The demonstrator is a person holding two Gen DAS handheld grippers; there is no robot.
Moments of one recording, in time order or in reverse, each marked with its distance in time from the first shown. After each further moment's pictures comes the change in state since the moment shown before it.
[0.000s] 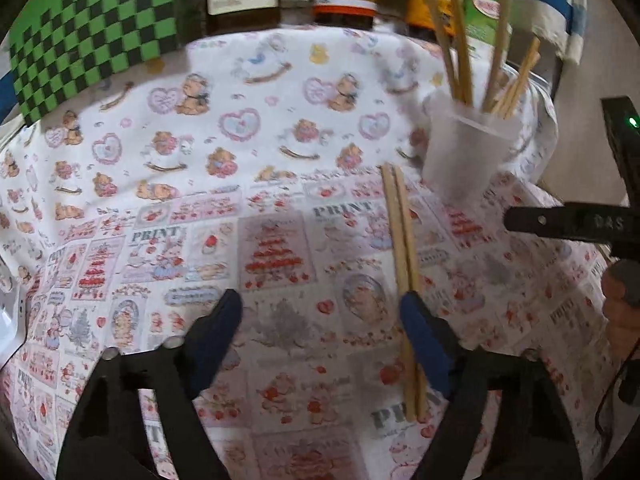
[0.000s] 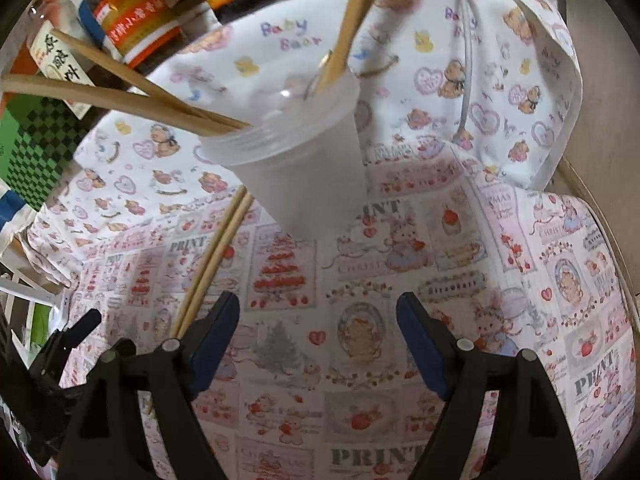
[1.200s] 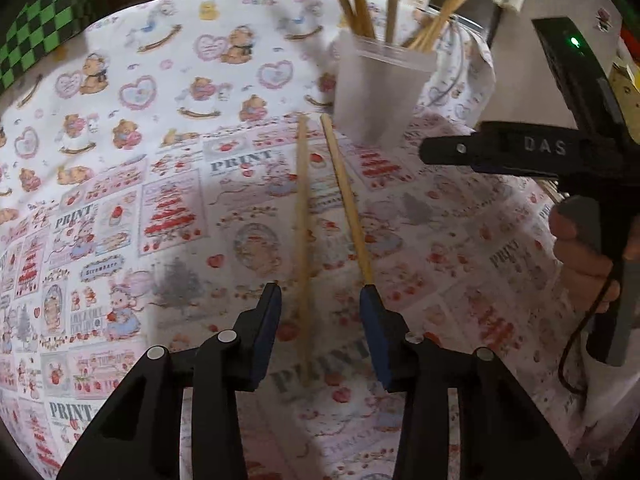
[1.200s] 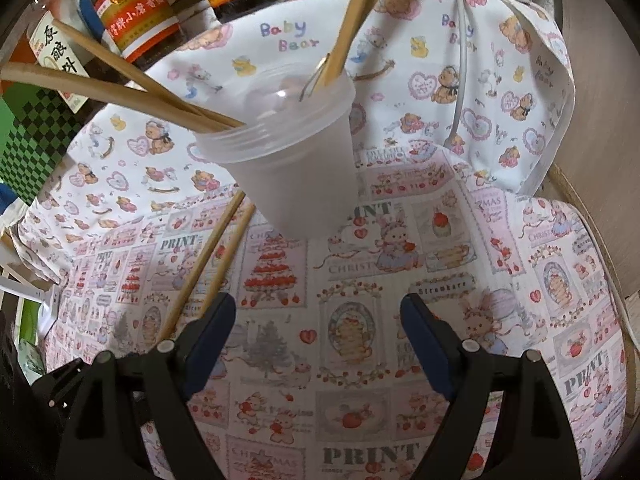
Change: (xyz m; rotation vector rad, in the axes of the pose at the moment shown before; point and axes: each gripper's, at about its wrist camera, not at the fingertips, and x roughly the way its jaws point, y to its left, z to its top) left arm 0.004 -0.042 -0.012 0.113 0.141 -0.194; right arm -0.004 0.002 -0.001 -0.022 -0.019 -0.048
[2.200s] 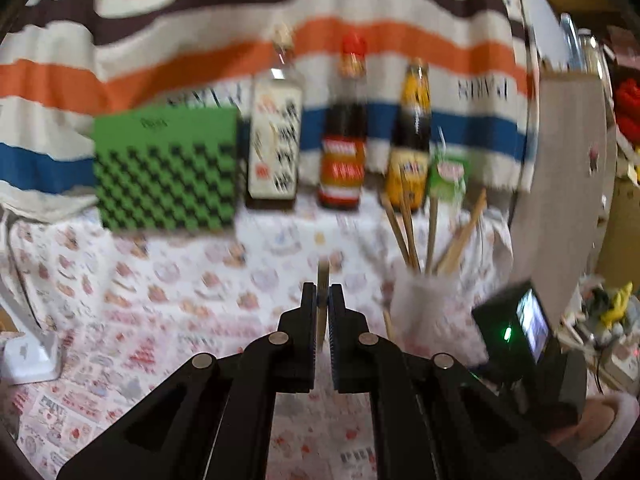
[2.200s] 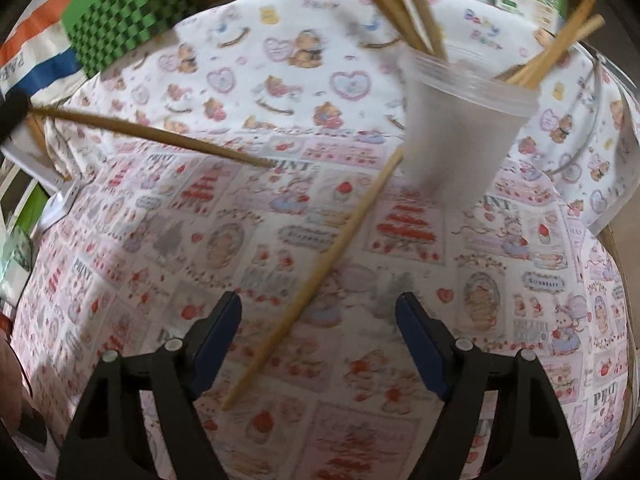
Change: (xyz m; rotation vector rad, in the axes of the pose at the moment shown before) left arm -0.137 0.025 -0.005 -0.130 -0.666 0.197; right arm 0.012 0.086 -0.049 -0.351 0.042 0.045
